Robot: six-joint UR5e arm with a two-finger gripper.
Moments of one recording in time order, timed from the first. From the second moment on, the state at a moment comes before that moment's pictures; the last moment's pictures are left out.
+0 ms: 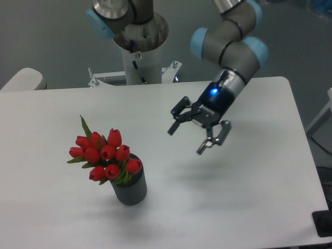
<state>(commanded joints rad) 2.91 -1.79 -1.88 -0.72 0.55 1.56</state>
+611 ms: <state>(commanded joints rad) 2.89 -1.85 -1.59 -0.76 1.13 1.58</state>
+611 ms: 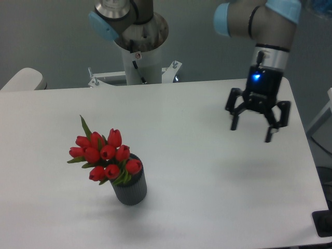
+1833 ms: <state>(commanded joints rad) 2.78 -2.11 -1.07 -1.13 1.44 1.81</state>
